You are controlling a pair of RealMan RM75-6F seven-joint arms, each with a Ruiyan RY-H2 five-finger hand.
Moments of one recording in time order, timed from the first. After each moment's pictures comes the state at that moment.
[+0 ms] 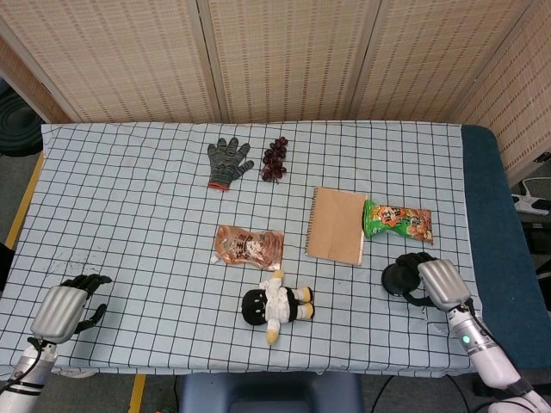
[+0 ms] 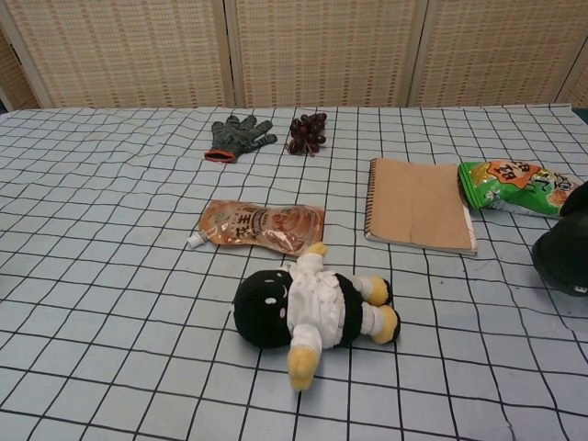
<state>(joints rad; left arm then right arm) -0.21 -1.28 0.02 -1.38 1.58 1.38 0.03 0.34 -1.27 0.00 -1.44 -1.43 1.12 0.01</state>
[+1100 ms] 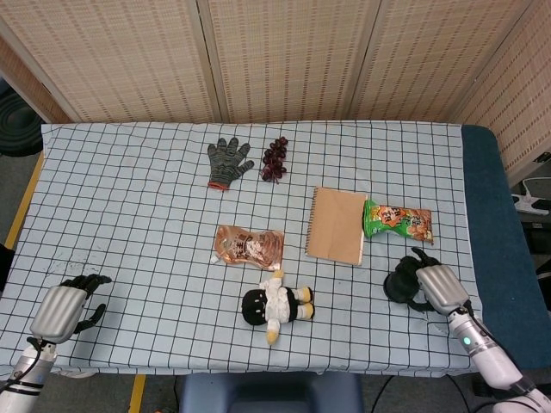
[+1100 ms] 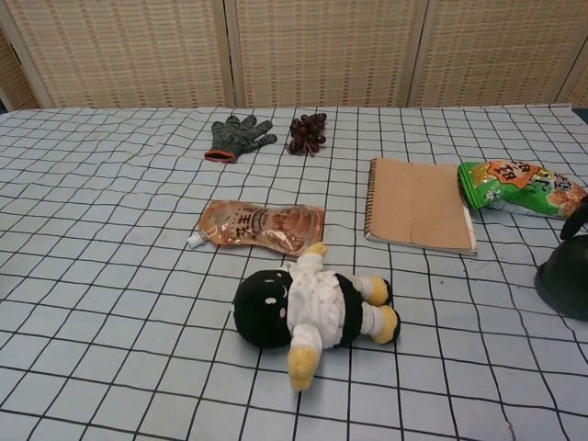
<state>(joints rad) -0.21 -1.28 0.02 -1.38 1.57 1.38 0.02 0.35 -1.27 -0.02 -1.40 -1.46 1.08 0.05</state>
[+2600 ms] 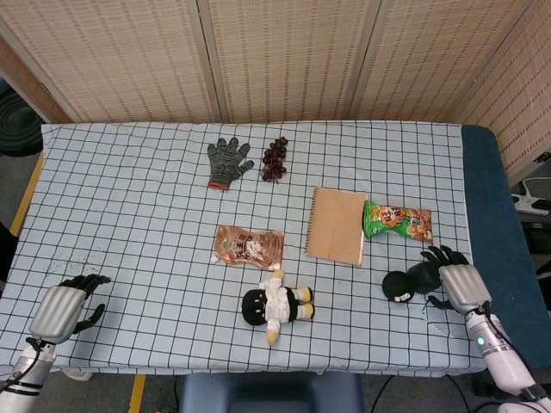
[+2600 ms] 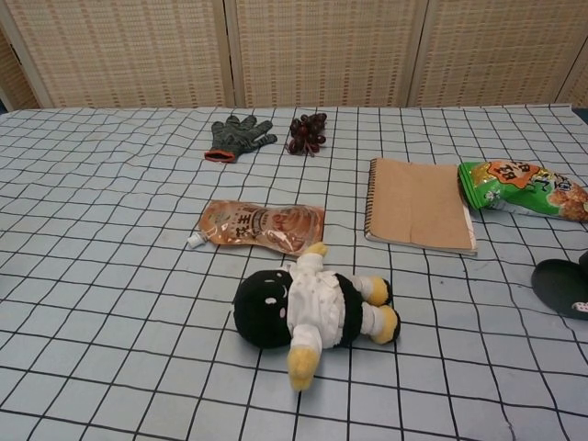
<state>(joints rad) -0.21 -1.28 0.02 -1.38 1.57 1.38 0.02 0.31 -1.22 0.02 -1.46 -1.30 1.05 -0.15</state>
